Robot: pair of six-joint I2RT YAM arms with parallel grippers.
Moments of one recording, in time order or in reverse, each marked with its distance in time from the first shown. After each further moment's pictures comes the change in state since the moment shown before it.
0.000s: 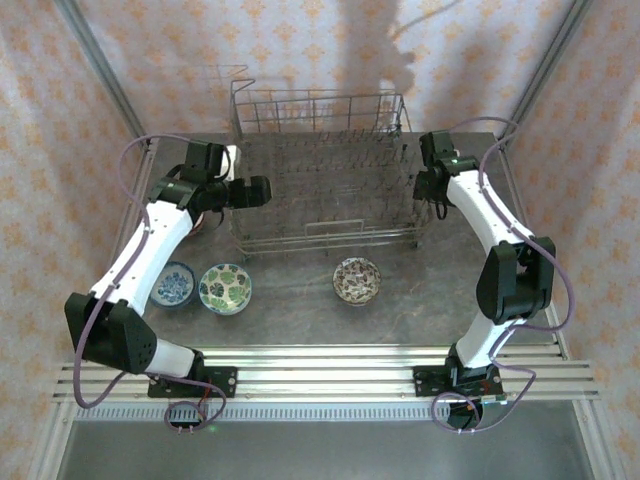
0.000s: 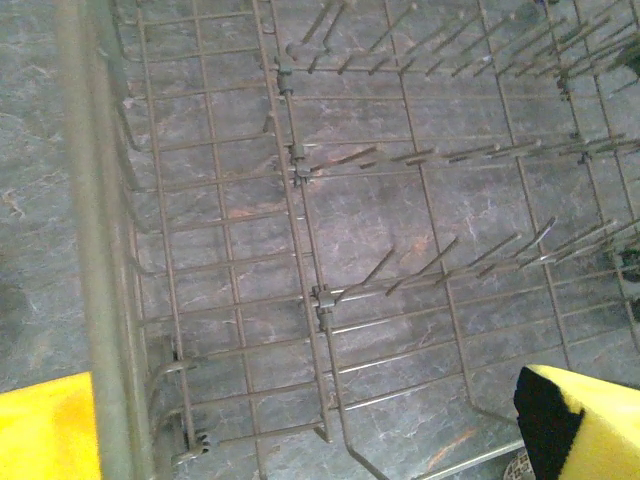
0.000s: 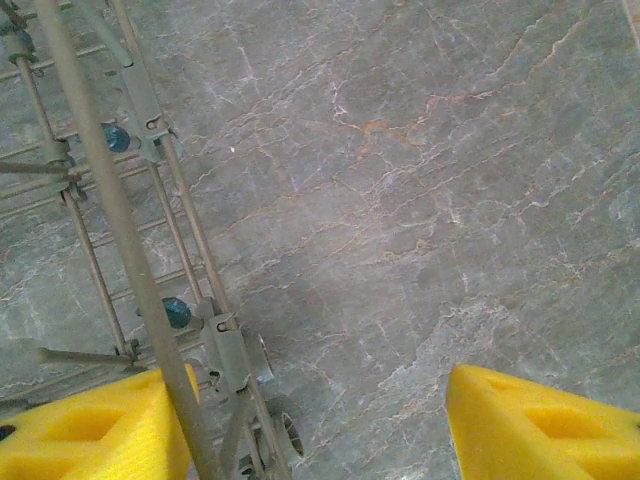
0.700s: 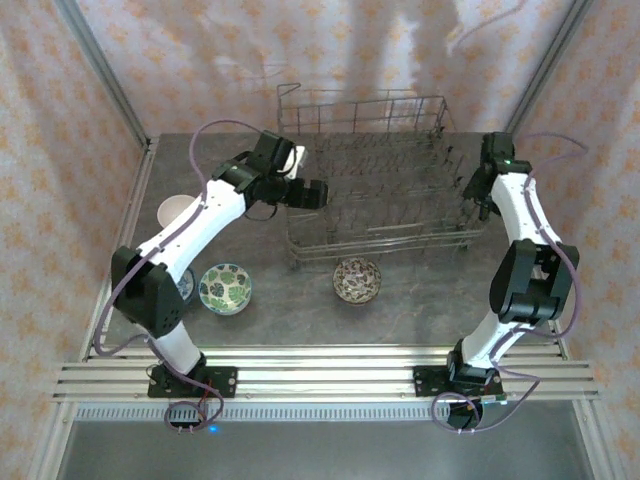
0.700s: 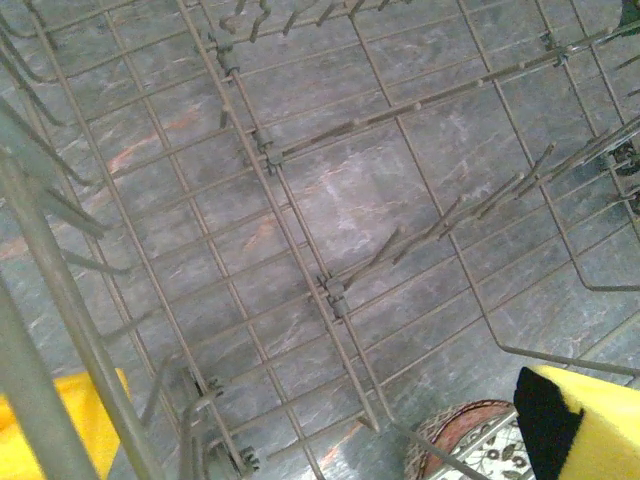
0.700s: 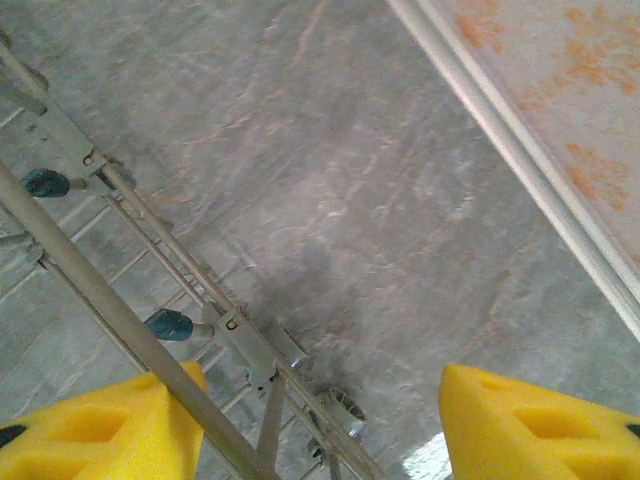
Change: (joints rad) left arm -0.269 0.273 0.260 -0.032 0.001 -0.019; right arm -0.323 -0.021 -0.039 0.015 -0.038 0.044
